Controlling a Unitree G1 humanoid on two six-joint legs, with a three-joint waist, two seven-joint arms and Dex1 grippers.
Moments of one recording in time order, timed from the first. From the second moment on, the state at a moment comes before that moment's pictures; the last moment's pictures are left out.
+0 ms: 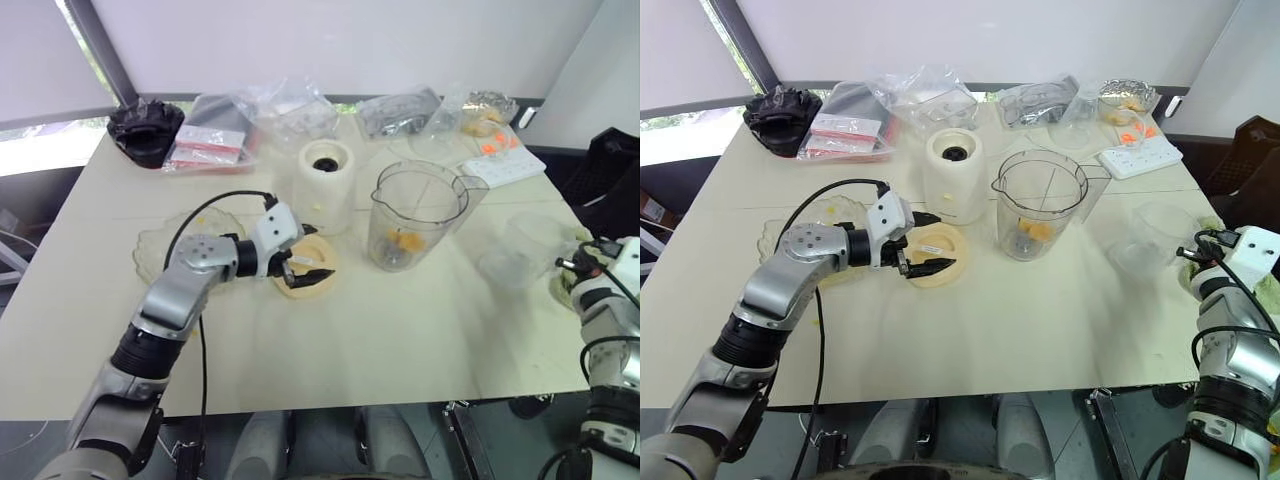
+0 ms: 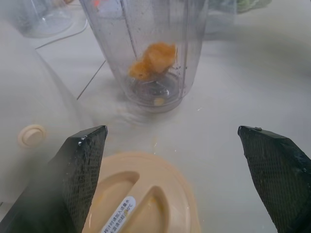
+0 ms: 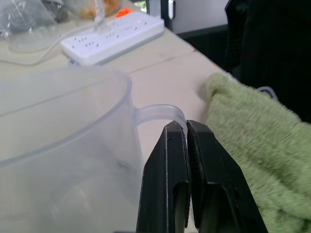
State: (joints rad) left arm -0.53 0.49 -0.22 -0.13 -0.21 0.47 -0.92; right arm -0.21 -0.56 -0.57 0.21 0.43 0.37 0.07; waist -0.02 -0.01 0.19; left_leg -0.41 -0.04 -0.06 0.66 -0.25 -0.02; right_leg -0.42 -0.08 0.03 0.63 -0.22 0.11
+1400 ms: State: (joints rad) left arm -0.54 0.45 -0.22 -0.10 -0.21 0.44 -0.94; right arm -0.41 -0.65 -0.60 -0.27 0.53 0.60 0.00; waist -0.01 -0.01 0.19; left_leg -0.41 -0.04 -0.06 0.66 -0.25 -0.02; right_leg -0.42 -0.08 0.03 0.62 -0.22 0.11
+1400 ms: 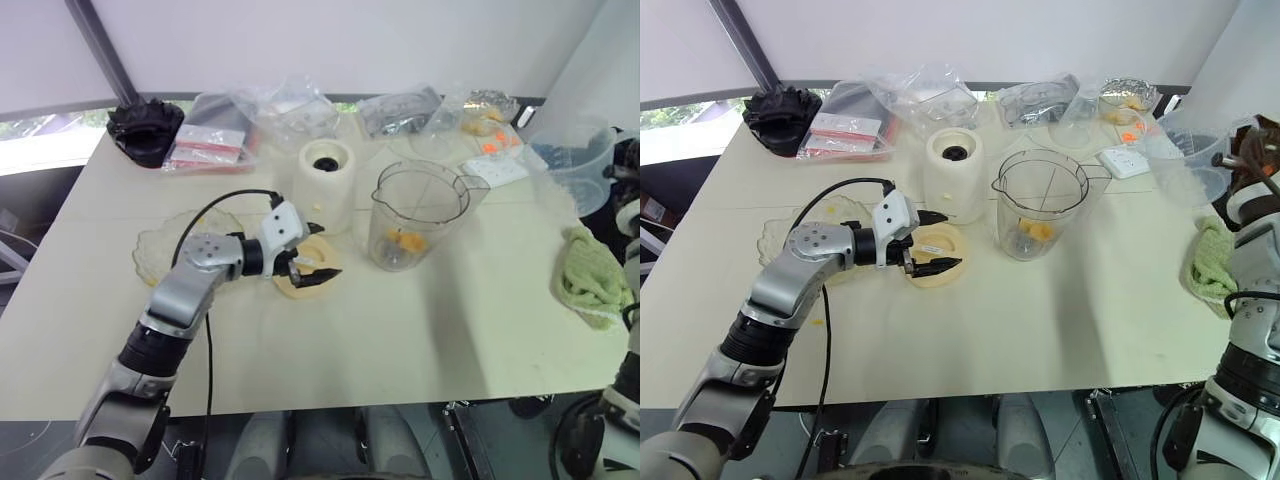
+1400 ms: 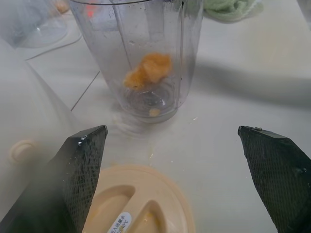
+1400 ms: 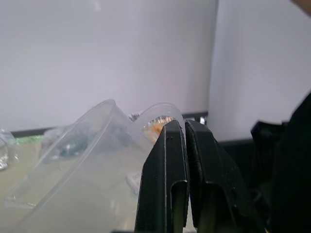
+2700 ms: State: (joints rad) left arm -0.59 0.42 -0.26 0.01 -0.20 0.37 -0.94; right arm -0.41 -0.85 -0.37 -0.63 0.30 0.67 0.17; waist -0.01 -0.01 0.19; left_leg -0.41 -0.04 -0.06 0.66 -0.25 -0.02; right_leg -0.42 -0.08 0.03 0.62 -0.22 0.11
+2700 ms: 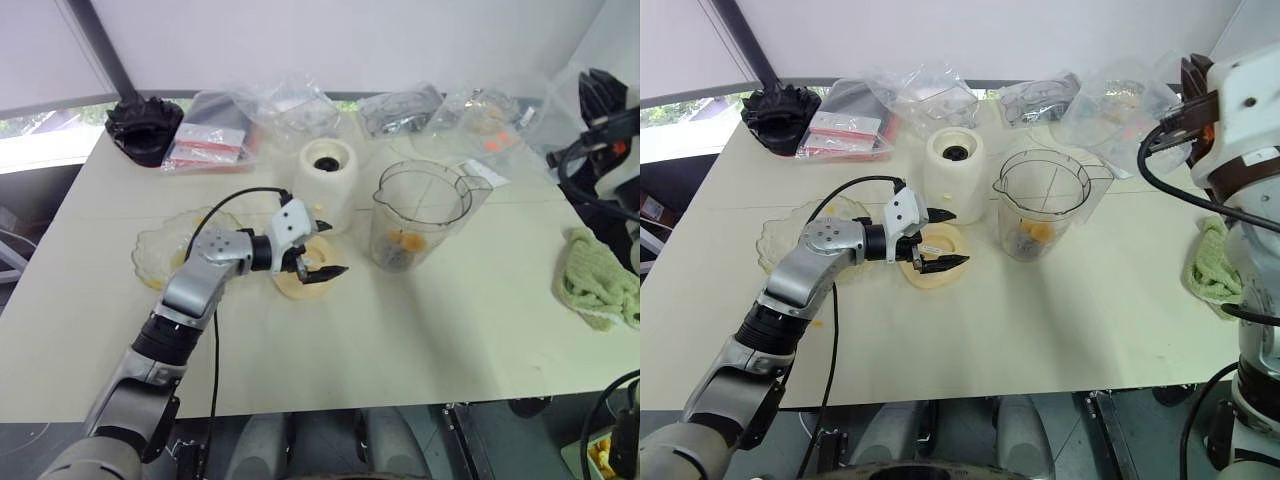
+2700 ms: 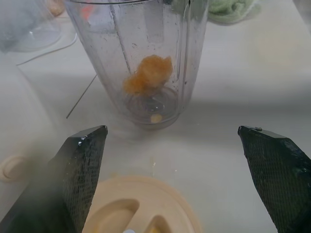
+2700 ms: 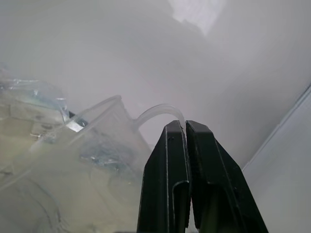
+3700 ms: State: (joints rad) left arm -0.59 0.43 -0.26 0.00 -0.19 0.37 -0.93; right arm -0.28 -0.77 -0.25 -0.60 0.00 0.46 0.27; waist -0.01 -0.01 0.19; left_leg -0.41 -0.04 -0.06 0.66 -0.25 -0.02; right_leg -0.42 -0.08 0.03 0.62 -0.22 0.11
